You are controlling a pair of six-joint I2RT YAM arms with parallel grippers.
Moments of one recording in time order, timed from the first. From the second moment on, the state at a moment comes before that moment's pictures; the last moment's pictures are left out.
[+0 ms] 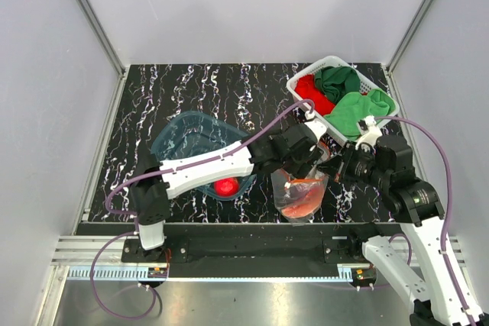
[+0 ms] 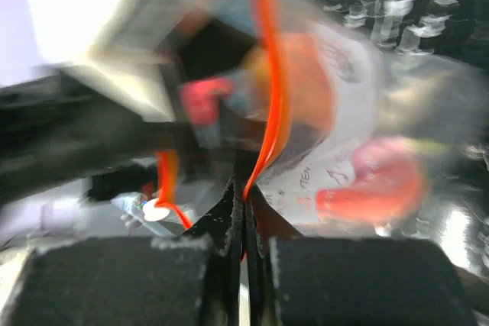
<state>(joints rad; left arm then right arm) -1.16 1.84 1.67 -0.66 -0.21 -0.31 0.28 0.66 0.96 -0.84 -0.42 0.57</state>
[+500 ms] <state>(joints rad) -1.14 1.73 1.65 -0.63 -0.21 -0.28 0.28 0.64 0.94 -0.94 -0.27 0.56</state>
